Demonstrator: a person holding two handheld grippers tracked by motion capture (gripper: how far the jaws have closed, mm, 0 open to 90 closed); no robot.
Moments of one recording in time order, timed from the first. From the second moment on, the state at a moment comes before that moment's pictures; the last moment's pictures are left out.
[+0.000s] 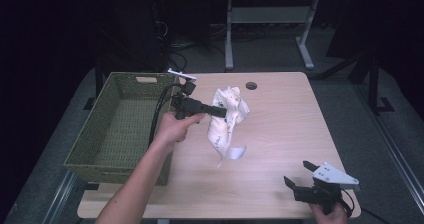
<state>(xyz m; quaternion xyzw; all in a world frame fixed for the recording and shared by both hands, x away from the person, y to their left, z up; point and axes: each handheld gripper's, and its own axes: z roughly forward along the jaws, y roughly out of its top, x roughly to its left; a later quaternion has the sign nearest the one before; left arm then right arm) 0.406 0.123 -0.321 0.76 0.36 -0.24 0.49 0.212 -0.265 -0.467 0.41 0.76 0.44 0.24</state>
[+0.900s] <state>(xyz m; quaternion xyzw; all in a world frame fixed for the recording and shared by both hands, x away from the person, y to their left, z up) 0.423 0.074 -0.357 0.76 0.40 -0.22 0.47 0.212 -0.267 -0.466 0.41 0.76 0.45 0.24</state>
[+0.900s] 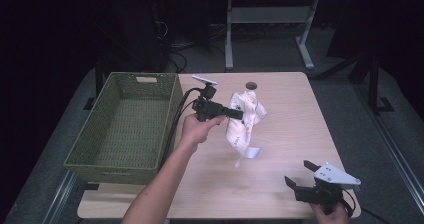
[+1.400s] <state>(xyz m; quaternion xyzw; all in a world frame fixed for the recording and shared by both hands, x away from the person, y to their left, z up) 0.420 0.048 -0.386 0.80 0.41 -0.17 0.41 0.211 -0.267 -0.466 0.41 0.76 0.45 0.24</state>
